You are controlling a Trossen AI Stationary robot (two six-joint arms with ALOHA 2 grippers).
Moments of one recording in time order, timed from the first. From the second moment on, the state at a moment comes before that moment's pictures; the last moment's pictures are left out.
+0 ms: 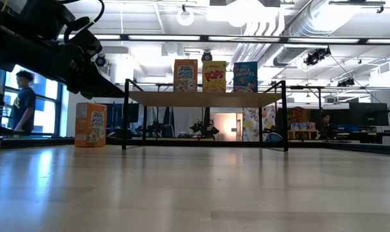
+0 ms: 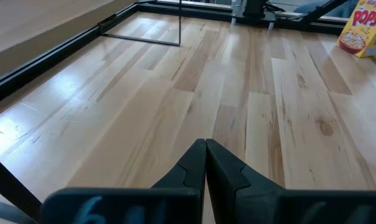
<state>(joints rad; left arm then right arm) 0.02 0.92 0.14 0.42 -0.19 -0.10 0.95 1.92 1.69 -1.57 -0.17 0.98</state>
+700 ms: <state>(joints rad) 0.02 0.92 0.14 0.42 -0.19 -0.10 0.94 1.92 1.69 -1.57 -0.20 0.98</state>
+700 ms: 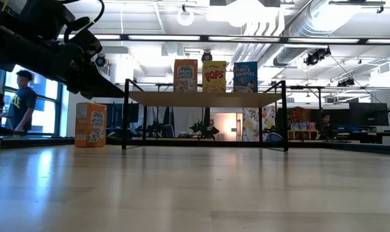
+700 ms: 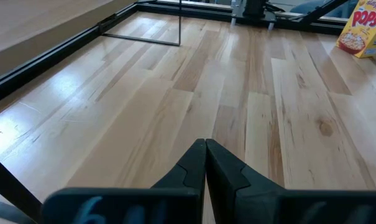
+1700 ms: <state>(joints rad) 0.02 0.92 0.14 0.42 -0.19 -0.14 1.02 1.92 1.60 -1.57 -0.10 0.86</state>
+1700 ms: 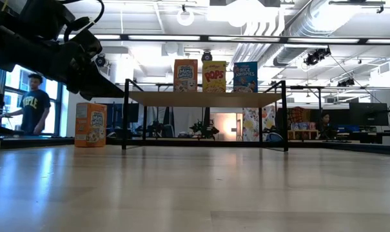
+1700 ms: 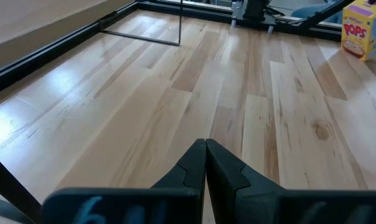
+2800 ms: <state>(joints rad) -0.18 1.12 0.26 0.55 -0.22 -0.26 0.96 1.88 1.30 -1.38 -0.19 1.18</state>
